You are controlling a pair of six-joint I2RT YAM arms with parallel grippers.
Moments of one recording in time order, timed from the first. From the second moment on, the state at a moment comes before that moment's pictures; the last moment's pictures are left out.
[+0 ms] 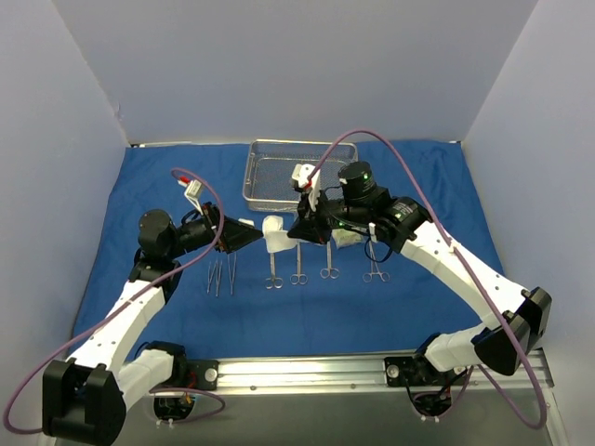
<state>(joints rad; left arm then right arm) -0.21 1.00 0.62 0.37 0.87 -0.85 0.71 1.38 1.34 -0.49 -0.56 -0.17</state>
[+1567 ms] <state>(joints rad) 0.21 1.09 0.74 0.00 0.52 -0.84 0.52 1.26 1.22 -0.38 0.12 0.16</state>
